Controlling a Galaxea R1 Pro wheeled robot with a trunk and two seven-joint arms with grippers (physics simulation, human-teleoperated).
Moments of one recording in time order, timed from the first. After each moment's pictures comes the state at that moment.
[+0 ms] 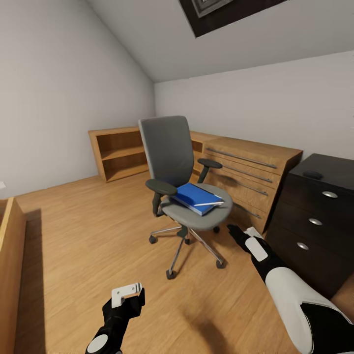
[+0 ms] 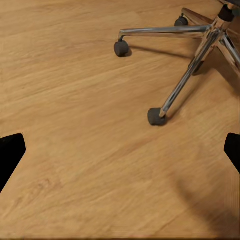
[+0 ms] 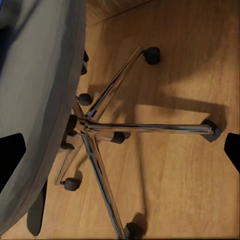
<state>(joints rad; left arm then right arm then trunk) 0.03 -0.09 -0.24 -1.57 0.24 0.37 0.41 -0.90 -0.04 -0.14 -0.42 -0.77 0.18 -0.14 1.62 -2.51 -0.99</state>
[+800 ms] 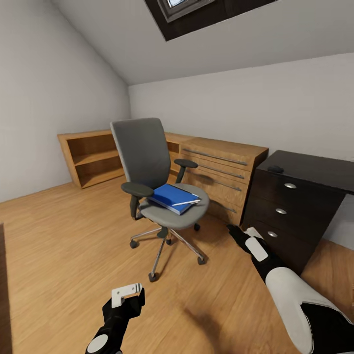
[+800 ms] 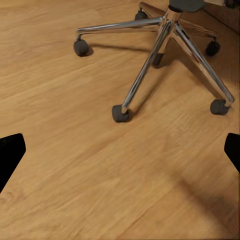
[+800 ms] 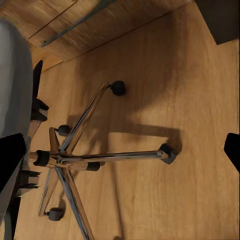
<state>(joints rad) 0.03 -0.09 -0.24 -1.57 0.24 0.37 0.42 -0.90 -0.04 -0.14 -0.42 -0.77 0.18 -0.14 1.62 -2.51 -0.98</state>
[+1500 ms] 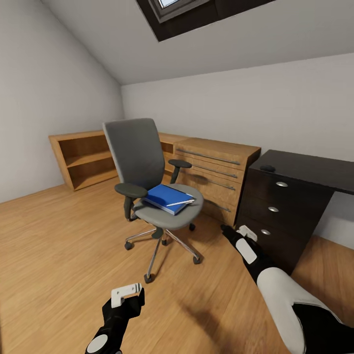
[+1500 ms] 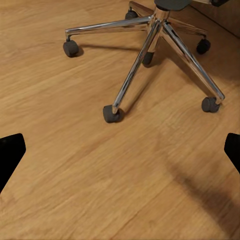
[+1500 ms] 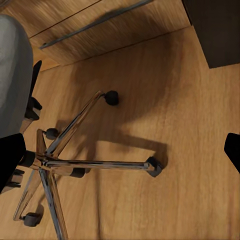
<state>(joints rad) 0.03 -0.09 -0.24 -1.57 0.24 0.37 0.42 -0.89 0.02 -0.11 -0.41 -0.63 0.12 -0.14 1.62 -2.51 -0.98</state>
